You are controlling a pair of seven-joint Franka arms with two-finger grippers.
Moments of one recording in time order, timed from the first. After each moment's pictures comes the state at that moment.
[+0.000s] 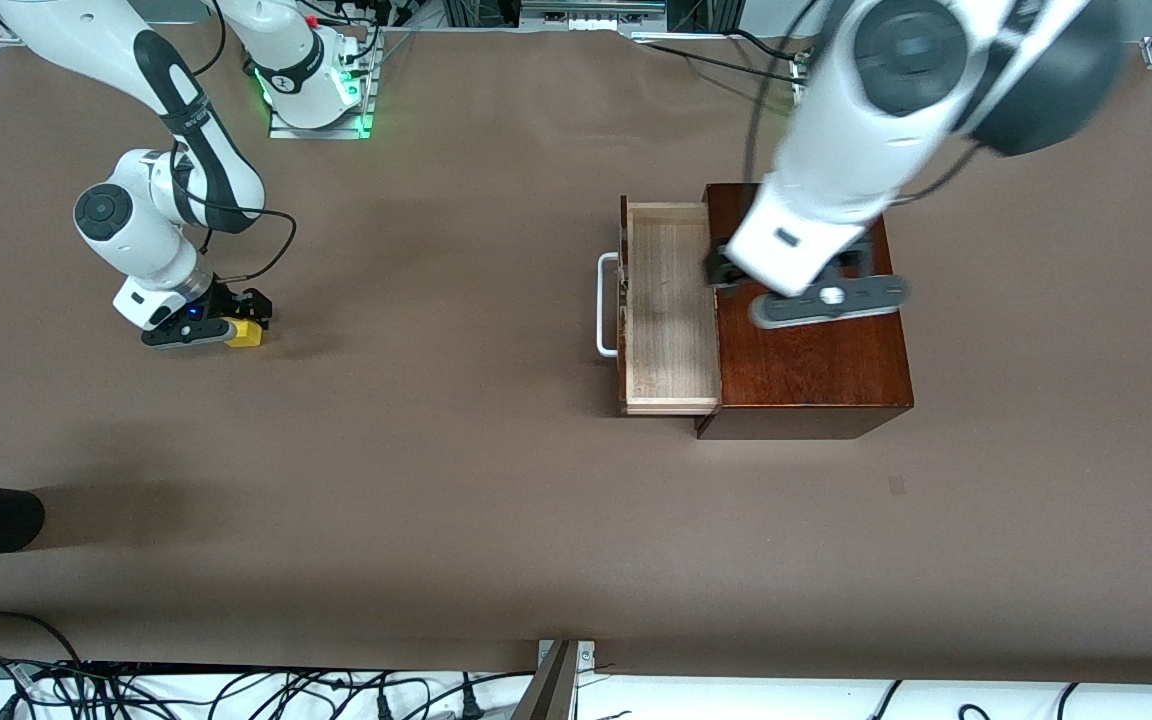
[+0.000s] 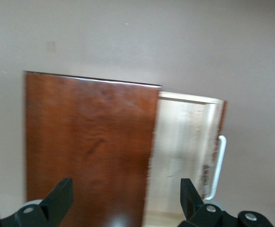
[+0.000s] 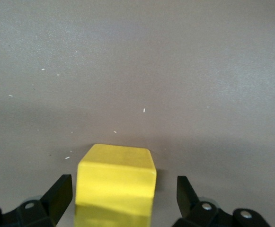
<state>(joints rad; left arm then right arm) -0.55 0.36 0.16 -1.17 -0.08 1.44 -0.52 0.04 0.30 -0.14 -2.48 0.00 2.84 -0.29</state>
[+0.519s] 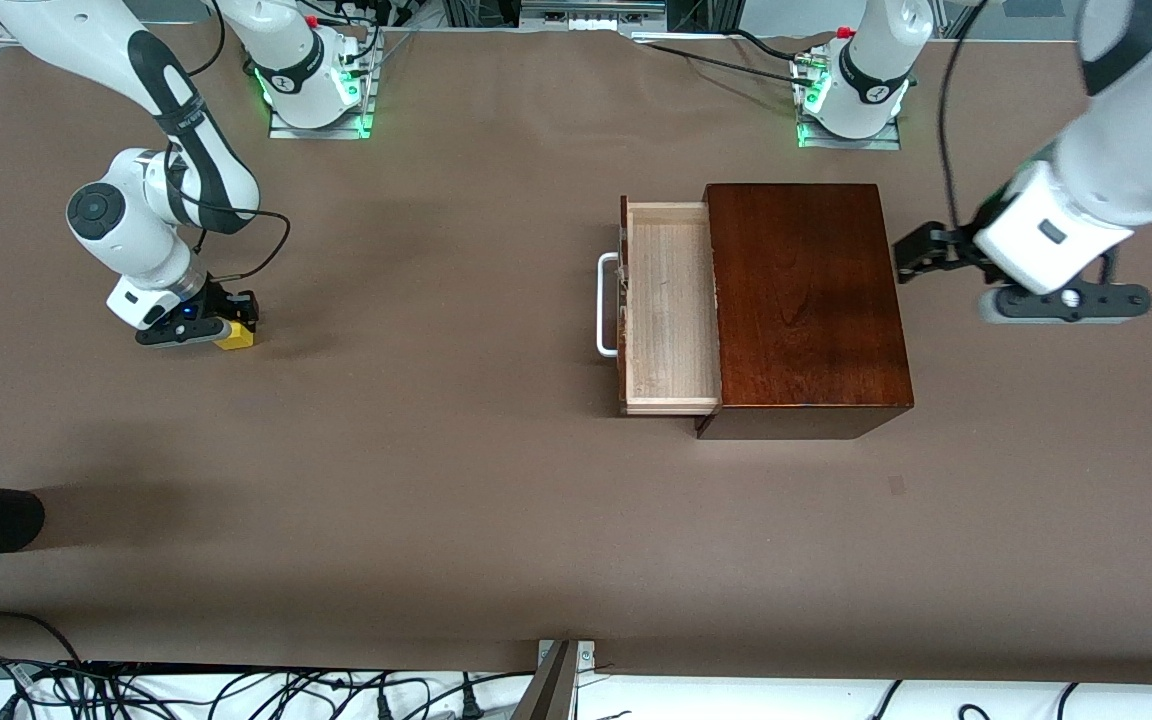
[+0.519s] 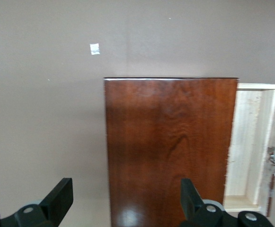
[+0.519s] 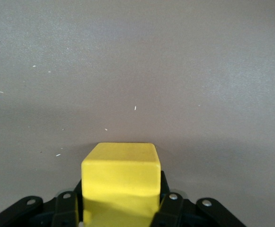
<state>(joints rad) -0.30 0.17 0.16 -1.42 -0.08 1.47 -0.16 0.03 0.30 -0.14 -2.48 0.00 2.84 -0.30</state>
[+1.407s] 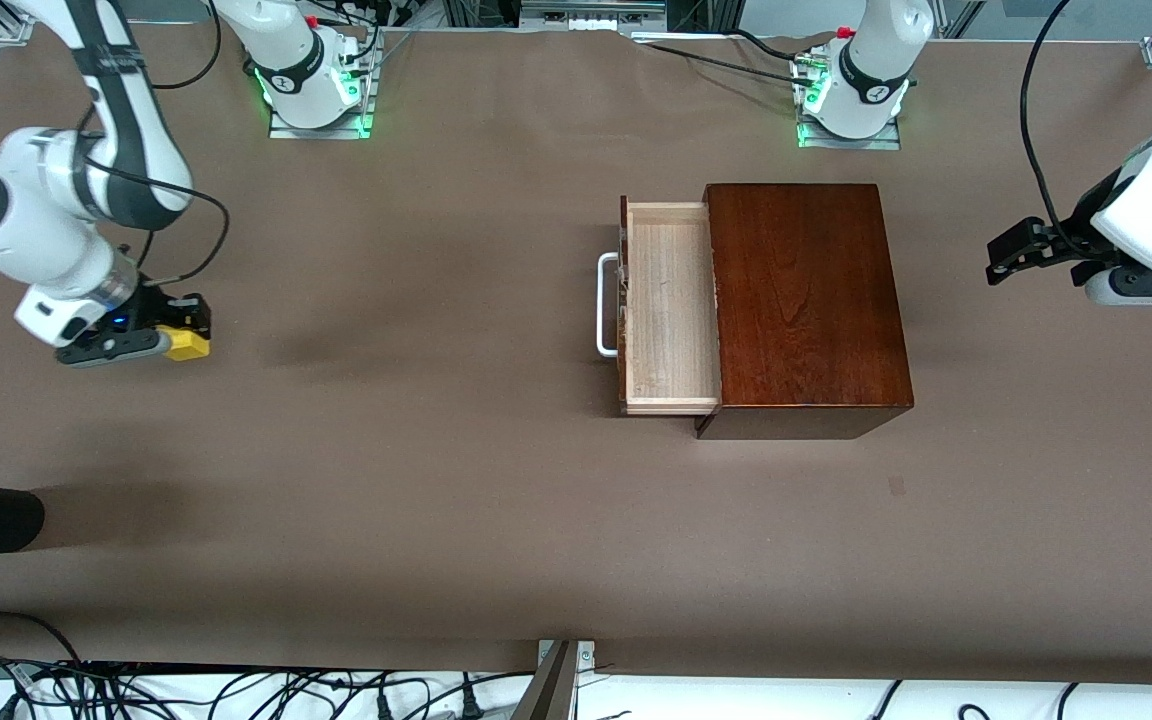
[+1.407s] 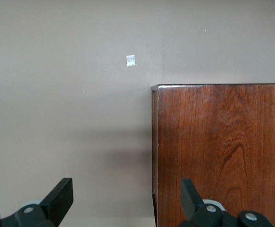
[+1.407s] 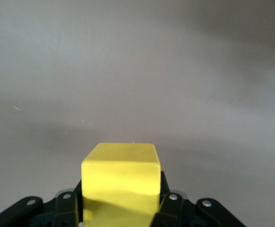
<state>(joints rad) -0.19 0.02 0.16 -1.67 -0.01 1.66 -0.05 0.03 0.15 -0.12 -2.12 0.00 2.29 -0.31</state>
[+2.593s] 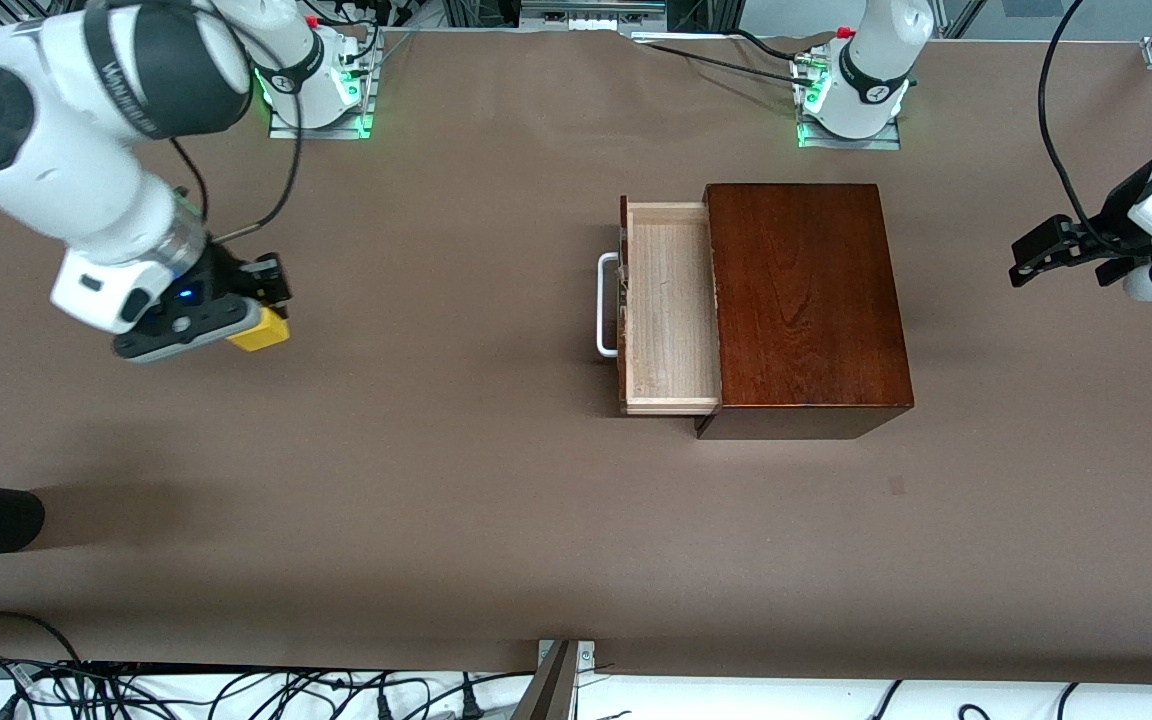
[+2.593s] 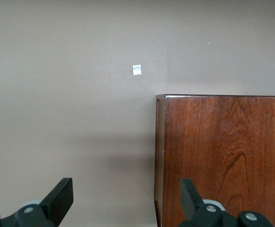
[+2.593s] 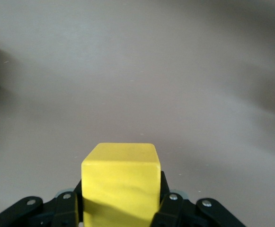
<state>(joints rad) -0.17 0.02 0.16 -1.65 -0.01 1.67 -0.05 0.29 0.16 0.01 -1.64 0.01 1.81 -0.08</state>
